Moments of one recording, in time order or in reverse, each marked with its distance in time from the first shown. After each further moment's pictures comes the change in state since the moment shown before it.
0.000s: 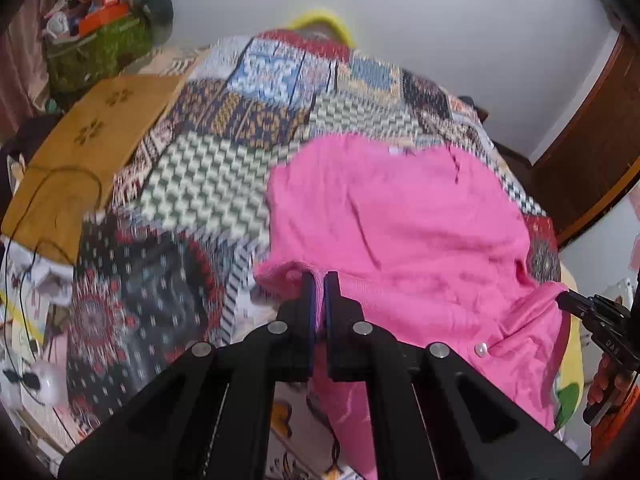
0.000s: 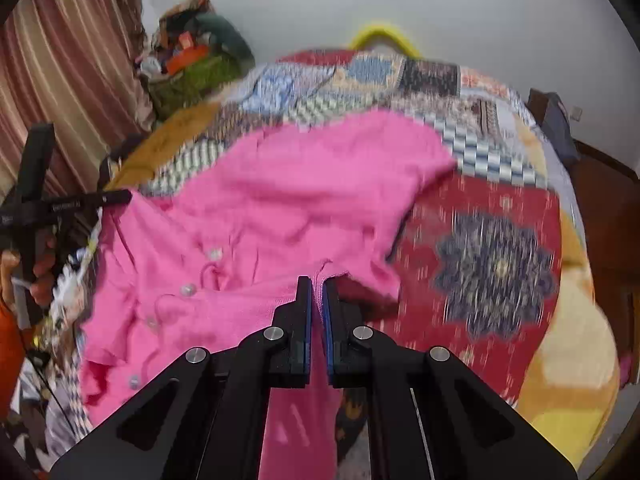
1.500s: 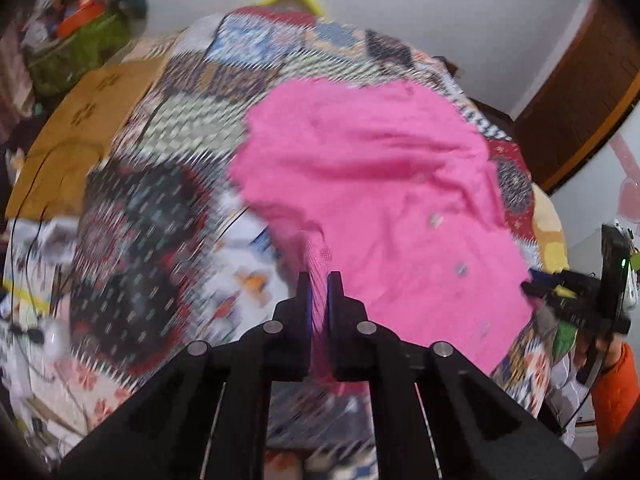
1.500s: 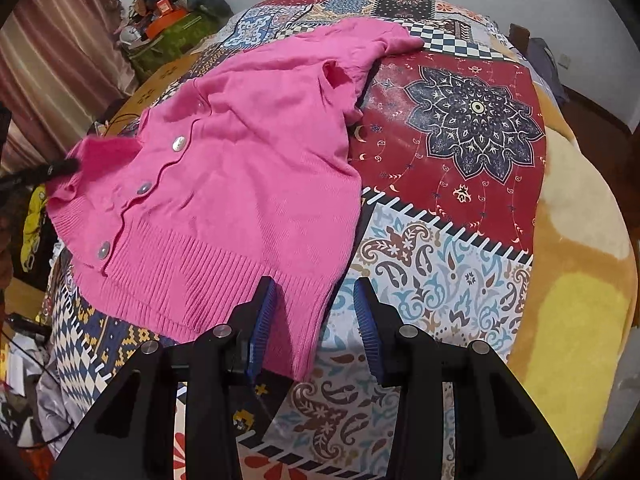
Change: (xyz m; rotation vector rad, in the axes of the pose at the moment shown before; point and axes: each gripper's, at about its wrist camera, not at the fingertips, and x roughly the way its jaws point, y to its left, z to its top) left arm -0.048 -0.005 -0.094 0.099 0.113 -0.035; right arm -0.010 -0.015 -0.089 0.064 0.188 -0.019
